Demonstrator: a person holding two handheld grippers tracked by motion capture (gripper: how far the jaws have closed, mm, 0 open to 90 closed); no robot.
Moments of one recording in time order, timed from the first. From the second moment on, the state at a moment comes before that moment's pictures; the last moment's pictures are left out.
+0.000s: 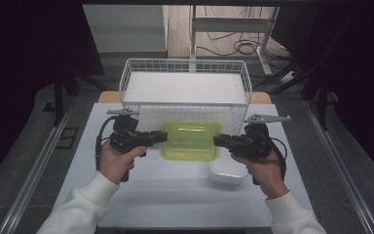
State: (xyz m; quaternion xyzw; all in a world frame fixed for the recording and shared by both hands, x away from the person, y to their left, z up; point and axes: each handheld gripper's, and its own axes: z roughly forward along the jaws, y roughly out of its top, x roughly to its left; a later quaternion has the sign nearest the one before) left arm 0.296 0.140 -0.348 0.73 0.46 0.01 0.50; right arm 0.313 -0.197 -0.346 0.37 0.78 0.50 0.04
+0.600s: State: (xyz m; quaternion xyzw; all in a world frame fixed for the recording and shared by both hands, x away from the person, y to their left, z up) left arm 0.324 0.150 -0.328 0.72 0.46 0.03 0.52; right arm 0.342 -0.188 -0.324 0.36 0.77 0.51 0.06
